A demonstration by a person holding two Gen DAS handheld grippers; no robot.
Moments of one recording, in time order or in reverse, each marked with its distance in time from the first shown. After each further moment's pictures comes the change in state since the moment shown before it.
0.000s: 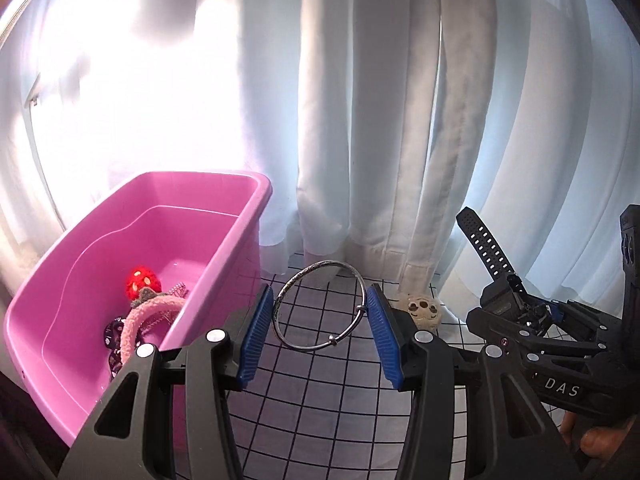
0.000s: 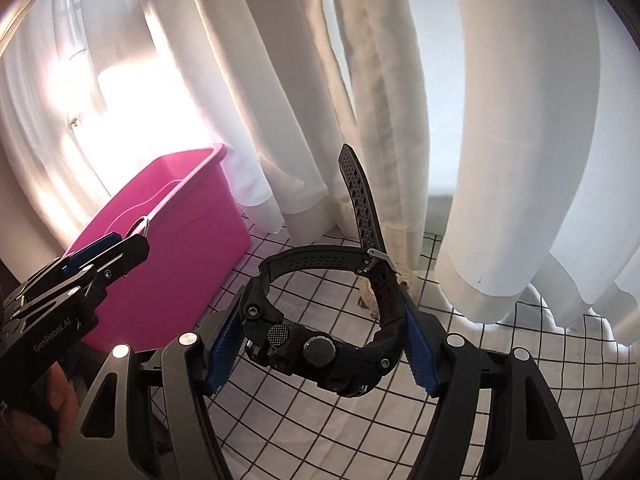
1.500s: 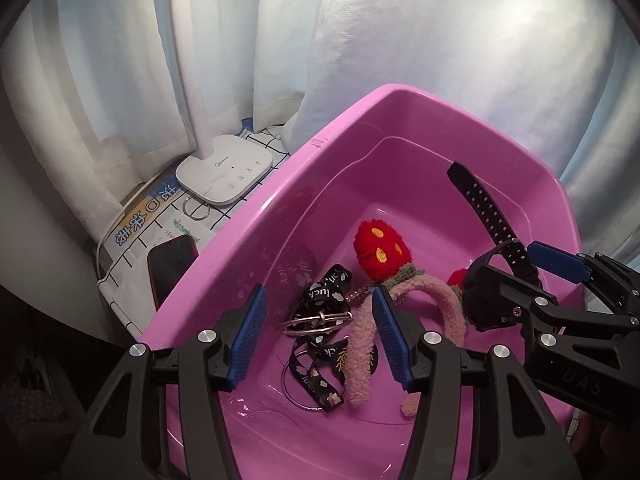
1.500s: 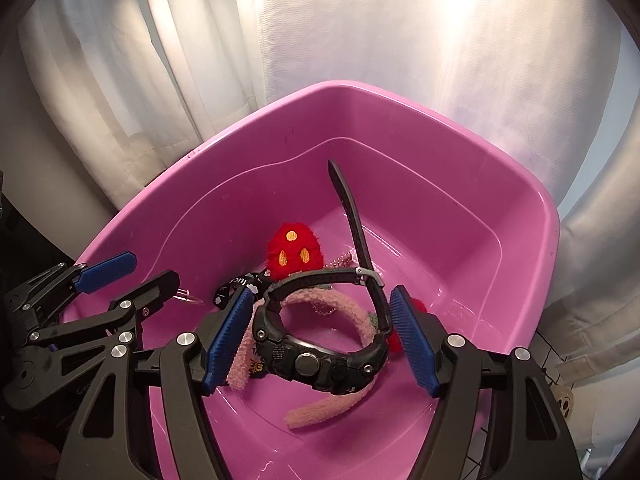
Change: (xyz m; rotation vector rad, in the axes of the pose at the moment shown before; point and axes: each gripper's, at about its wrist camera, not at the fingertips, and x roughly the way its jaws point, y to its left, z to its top) left arm 0.045 0.267 -0.005 -0.288 0.309 0.237; right arm 0.178 0.276 0.080 -0.334 0.285 0.102
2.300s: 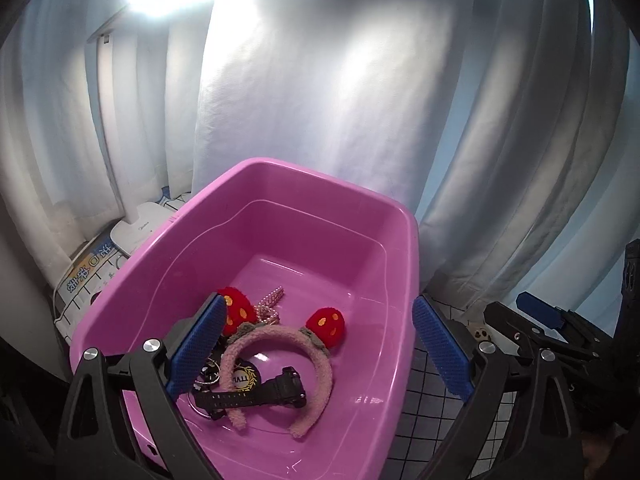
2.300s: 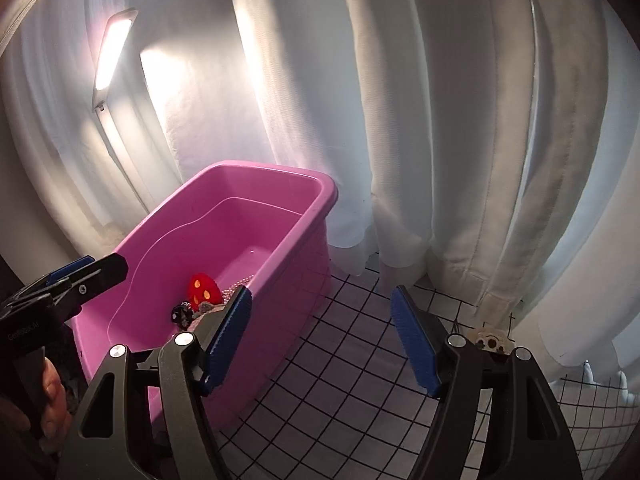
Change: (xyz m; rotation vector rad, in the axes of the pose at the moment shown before) left arm -0.090 -0.112 -0.014 0.109 -0.208 -0.237; right arm -0.121 -0.126 -0.102 0.266 -0.264 -0.120
